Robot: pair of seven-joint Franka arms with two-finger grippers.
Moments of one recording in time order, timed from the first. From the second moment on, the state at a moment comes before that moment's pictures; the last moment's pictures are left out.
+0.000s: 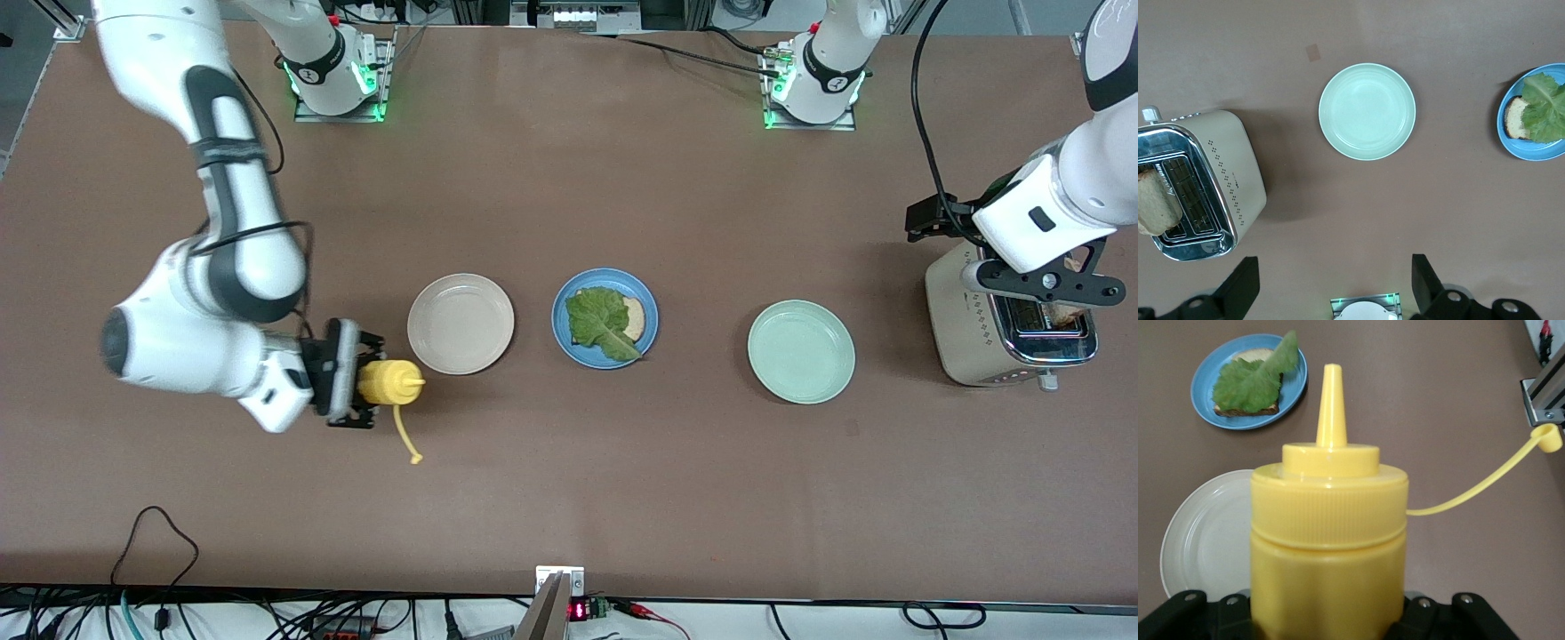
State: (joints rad) left arm 0.08 0.29 -0.26 -1.22 0.09 1.28 -0.02; right arm 0.40 0.66 -0.21 -1.37 0.63 2.02 -1.55
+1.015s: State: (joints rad) left arm 0.07 0.29 -0.26 -1.22 0.09 1.28 -0.02; right arm 0.85 0.73 -0.21 -1.37 -0.25 2.15 -0.83
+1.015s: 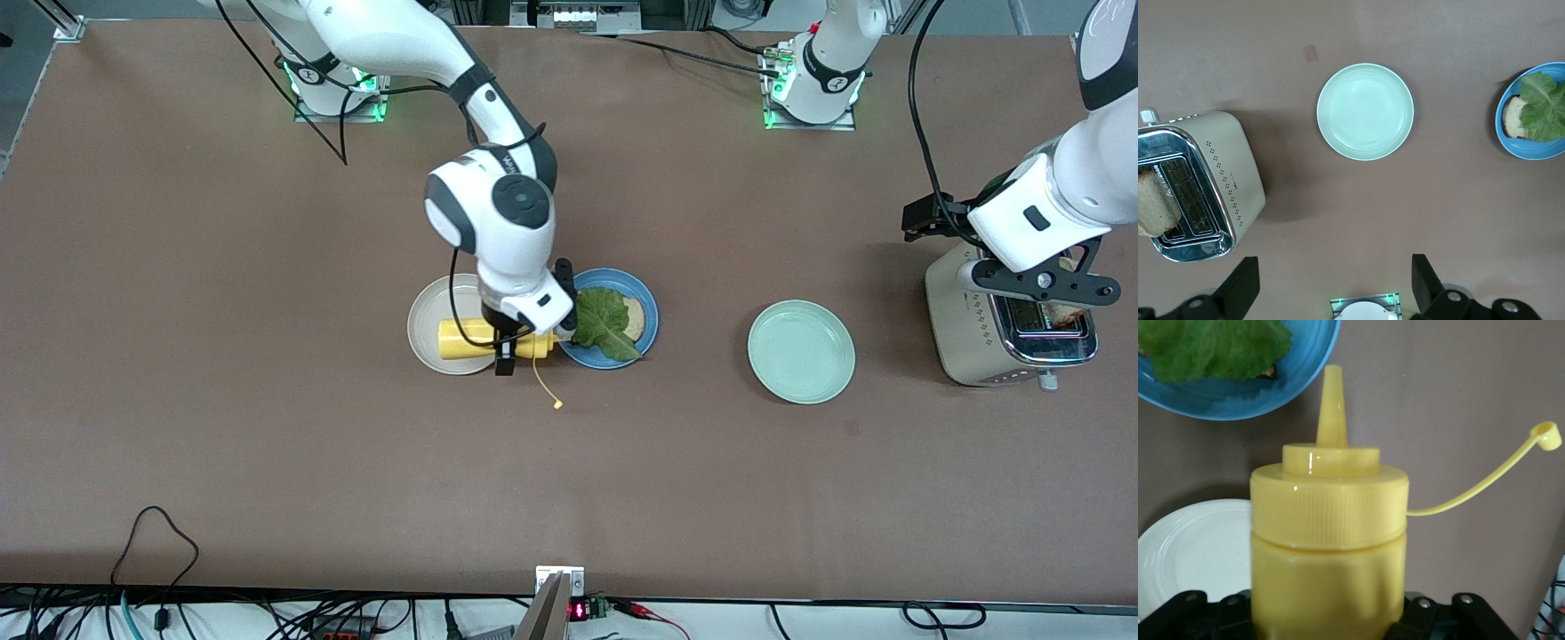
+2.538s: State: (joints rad) left arm 0.09 0.34 -0.25 -1.23 0.09 1.29 -0.03; right arm 0.77 0.70 -0.24 -1.23 -0.07 1.99 -0.94
